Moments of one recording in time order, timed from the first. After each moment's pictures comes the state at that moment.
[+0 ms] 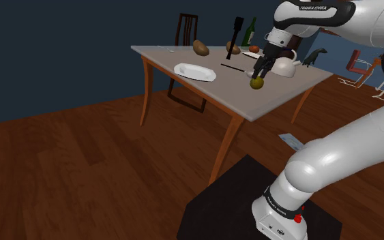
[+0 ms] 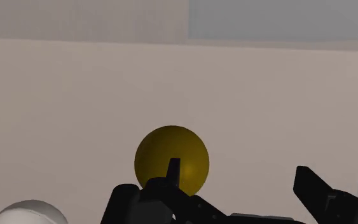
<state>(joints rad) -0.09 -0.36 -0.46 -2.02 -0.05 1.70 -0.51</state>
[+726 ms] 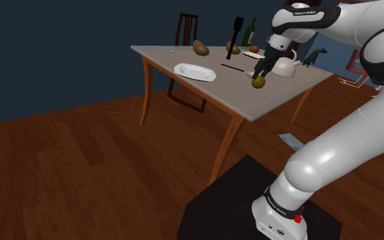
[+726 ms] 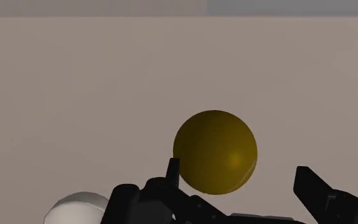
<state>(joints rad) -0.10 -0.25 -0.55 -1.96 0.00 1.81 -0.60</state>
